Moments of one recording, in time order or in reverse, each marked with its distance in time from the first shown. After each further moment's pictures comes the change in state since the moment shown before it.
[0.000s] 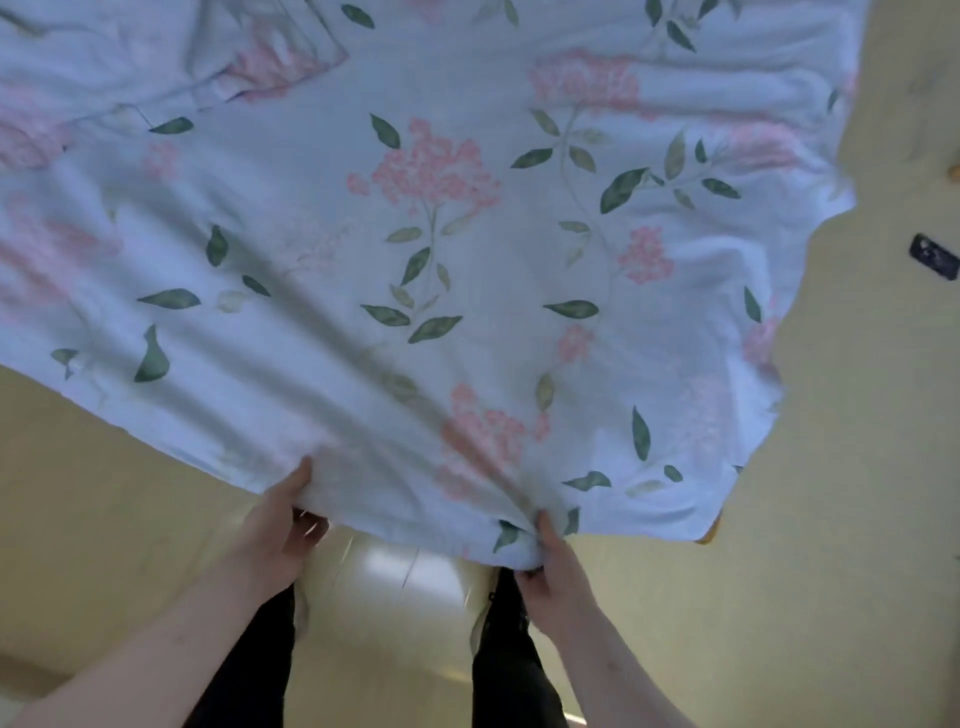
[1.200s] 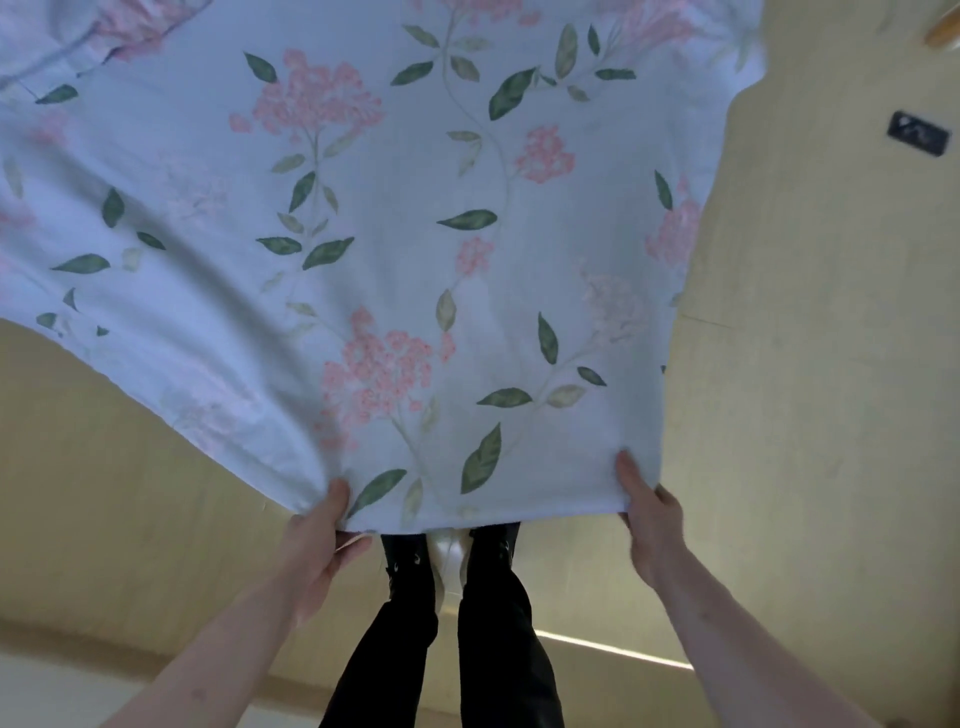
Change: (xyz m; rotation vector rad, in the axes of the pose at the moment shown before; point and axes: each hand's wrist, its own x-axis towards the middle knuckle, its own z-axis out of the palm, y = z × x) left_hand -0.094 -0.155 0.072 0.269 0.061 0.010; right_hand -0.013 -0.093 -0.216 -0.345 0.218 -0.325
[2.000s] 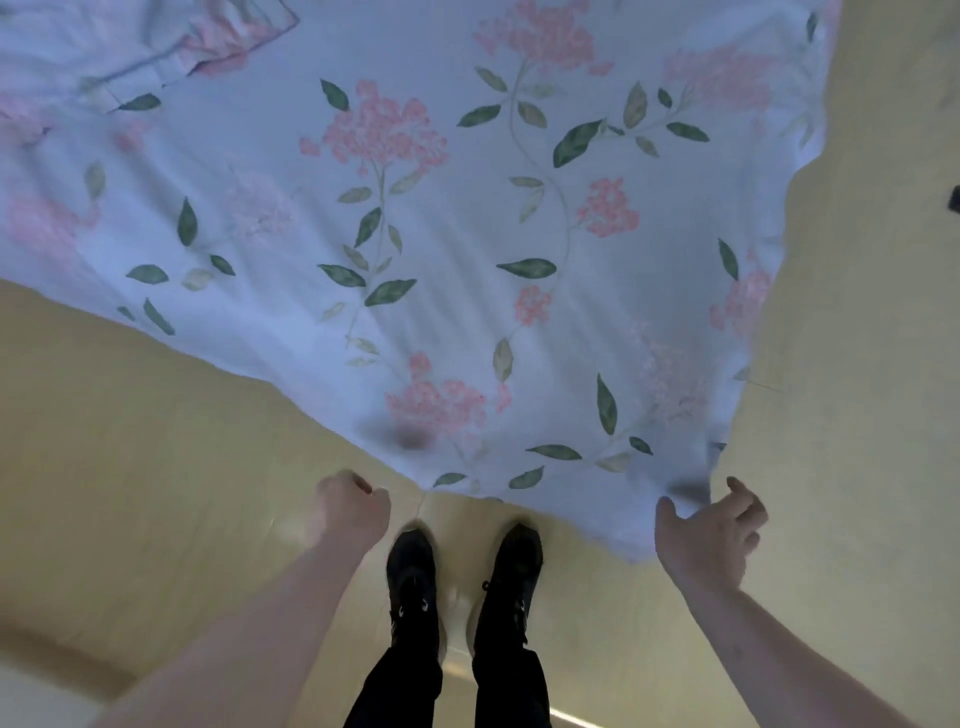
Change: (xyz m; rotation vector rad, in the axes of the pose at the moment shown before) left_hand 0.097 0.023 0.024 0.927 0.406 0.296; right_hand 0.038 -0.028 0.035 -0.825 0.389 -0.353
